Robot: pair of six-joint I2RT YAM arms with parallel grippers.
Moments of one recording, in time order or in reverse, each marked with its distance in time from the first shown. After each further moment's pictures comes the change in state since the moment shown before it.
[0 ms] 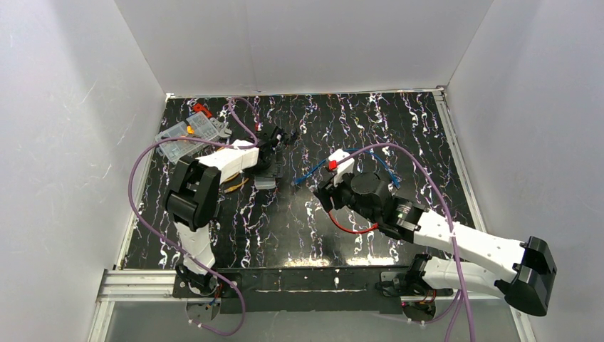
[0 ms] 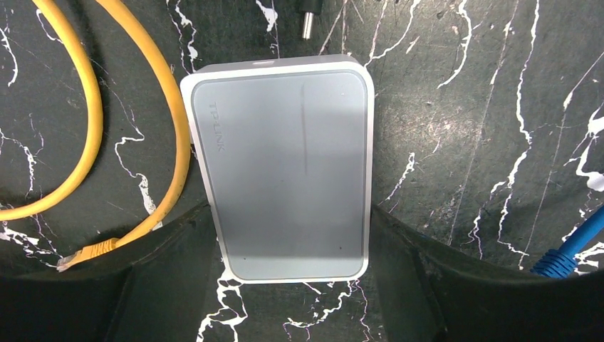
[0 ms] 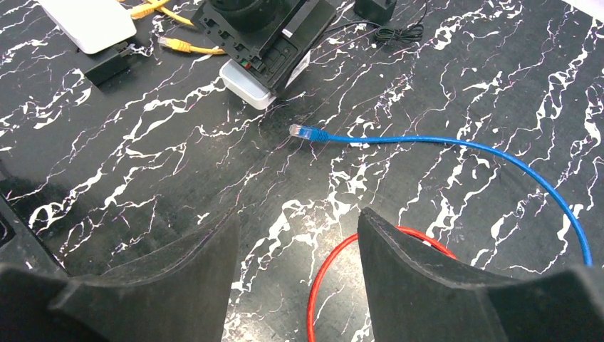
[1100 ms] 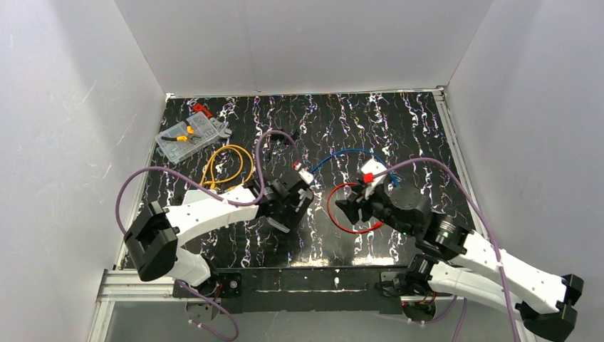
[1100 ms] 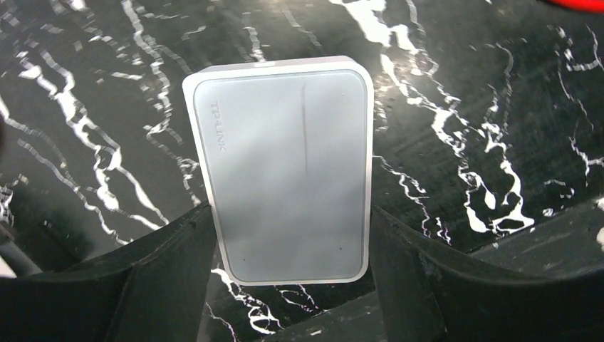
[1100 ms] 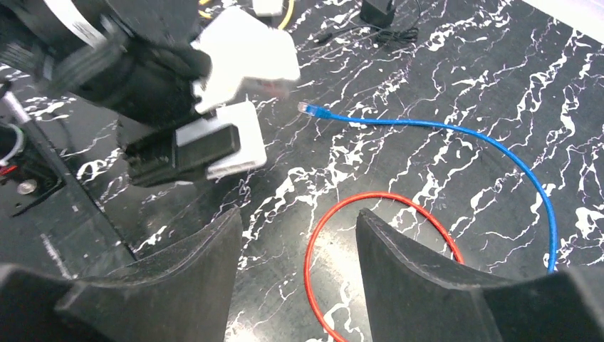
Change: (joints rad) left arm -0.460 -0.463 -0.285 -0.124 0.010 0.077; right arm 0.000 -0.318 -0.023 -0.246 -0.049 -0.015
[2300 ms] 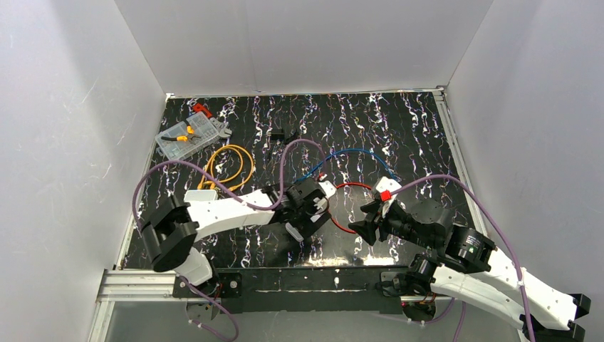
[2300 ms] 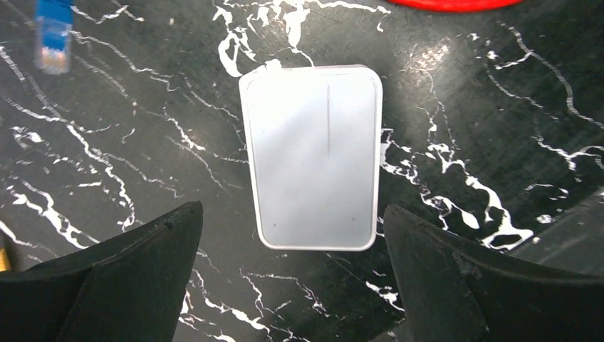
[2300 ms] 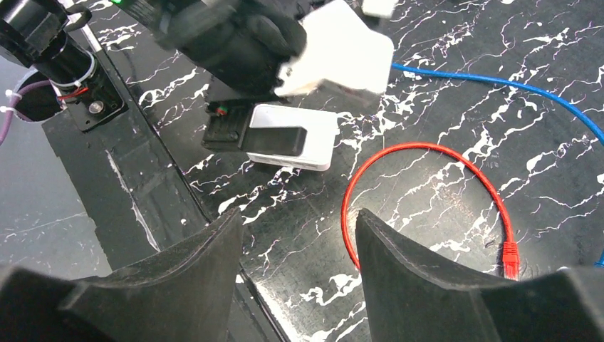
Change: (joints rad) left arm -0.128 0.153 0.021 0.179 0.023 0.229; right arm 0.000 -0.252 -0.038 -0.254 -0.181 0.030
